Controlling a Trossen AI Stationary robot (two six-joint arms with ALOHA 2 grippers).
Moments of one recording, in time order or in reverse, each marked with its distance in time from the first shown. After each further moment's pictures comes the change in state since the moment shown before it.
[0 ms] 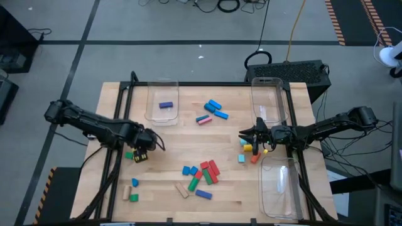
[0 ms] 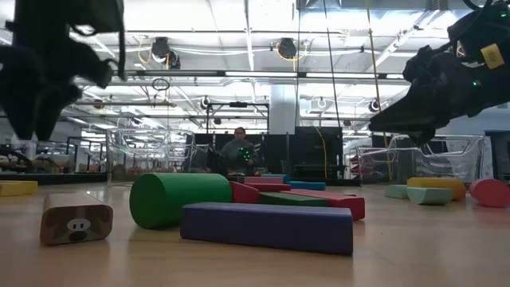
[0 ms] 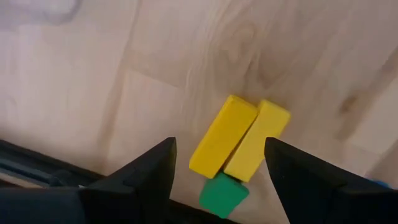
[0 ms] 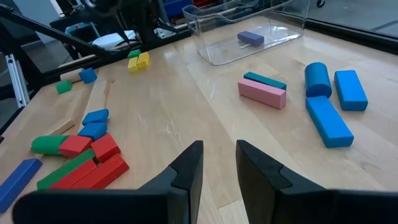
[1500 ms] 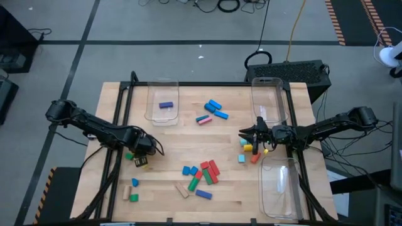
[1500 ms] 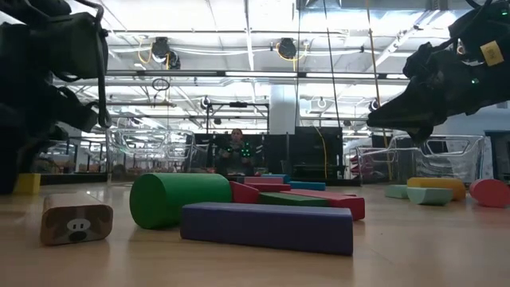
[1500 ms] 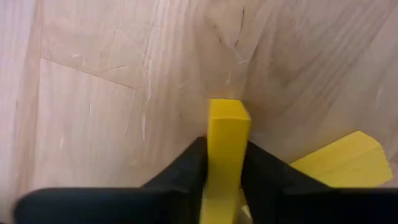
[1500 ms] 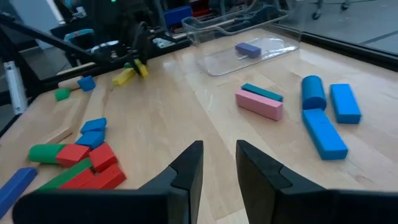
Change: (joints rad) left arm -0.017 0.055 -0.269 0.338 0.051 0.013; right arm 0.000 0.000 -0.001 0.032 0.024 -0.026
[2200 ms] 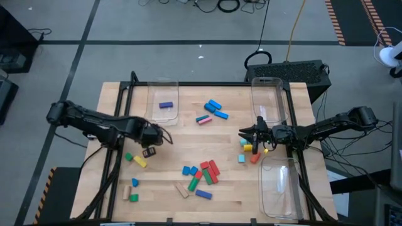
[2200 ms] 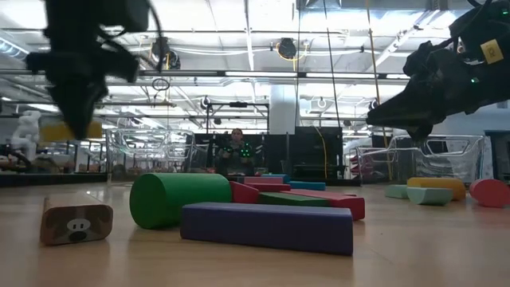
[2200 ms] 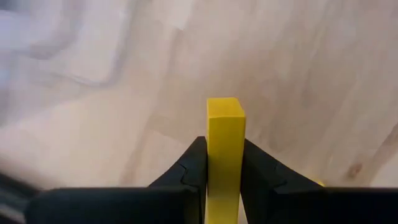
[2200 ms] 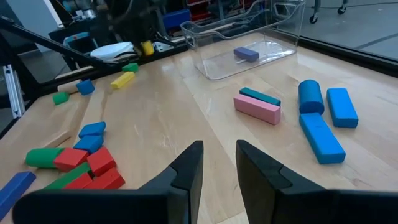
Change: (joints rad) left arm 0.133 0.002 0.348 -0.253 -0.158 0.095; right arm 0.000 0.000 0.000 0.011 0.004 -0.008
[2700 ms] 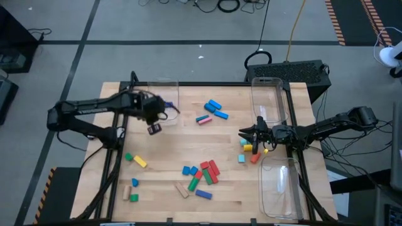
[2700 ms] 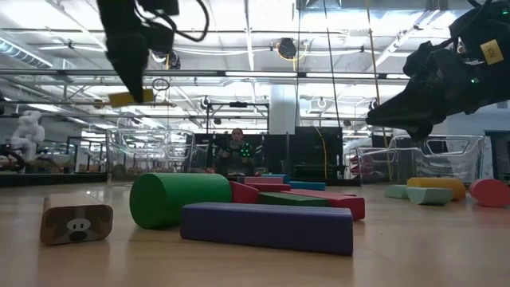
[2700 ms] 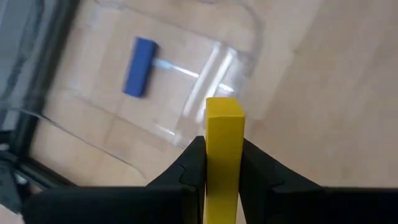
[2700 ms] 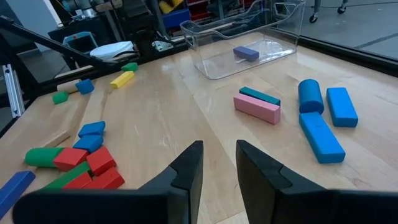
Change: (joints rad) left arm 0.357 0.014 0.264 -0.041 -0.061 0.360; right arm 0.000 0.000 0.000 -0.002 0.000 0.000
